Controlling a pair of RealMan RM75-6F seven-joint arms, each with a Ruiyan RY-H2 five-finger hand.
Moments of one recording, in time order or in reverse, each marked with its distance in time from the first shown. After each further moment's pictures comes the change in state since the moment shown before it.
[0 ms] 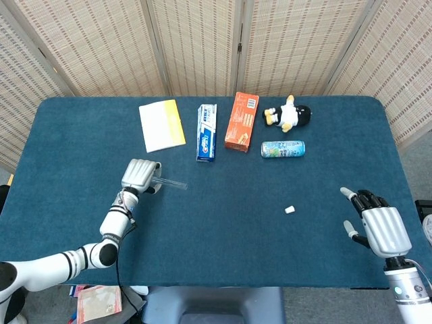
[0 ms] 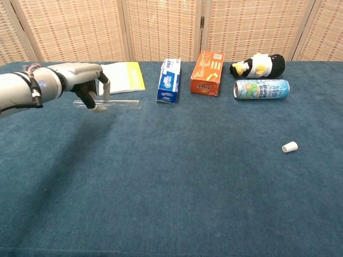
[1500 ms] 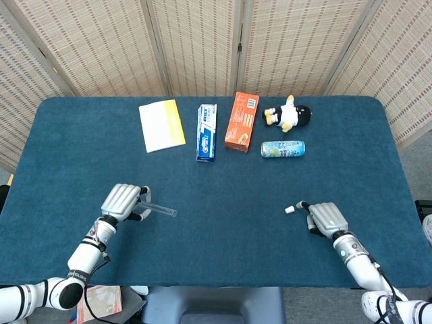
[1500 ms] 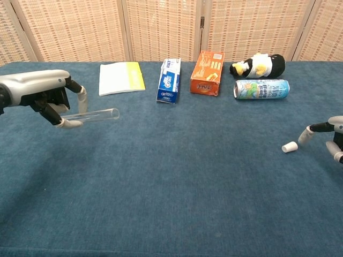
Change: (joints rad) left arm 0.190 0.217 0.118 -0.372 0.235 0.129 -0.189; right arm 0.321 -0.262 0.008 0.281 0.377 -0.594 -0.055
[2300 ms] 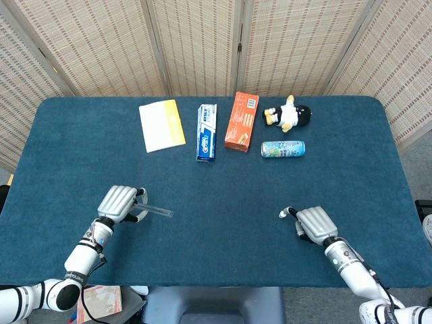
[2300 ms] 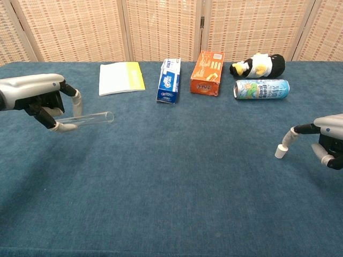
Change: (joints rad) left arm 0.021 0.006 0.011 0.016 0.019 -0.002 -0.026; right arm 0.005 0.026 -0.054 -0.121 -0.085 0.095 -0.047
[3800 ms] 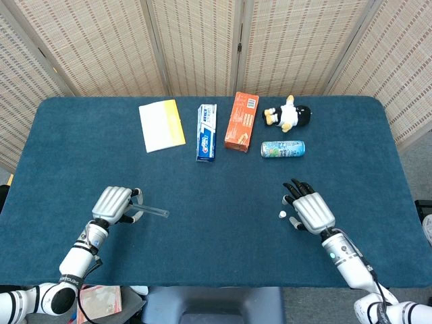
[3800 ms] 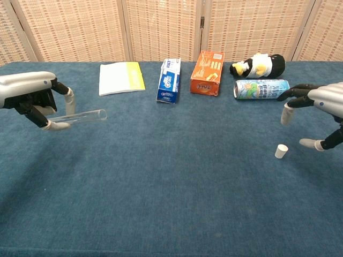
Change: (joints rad) left arm 0.027 0.026 0.000 -0.032 0.001 0.018 0.008; right arm -0.009 -0.103 0.037 0.165 -0.190 0.153 0.026
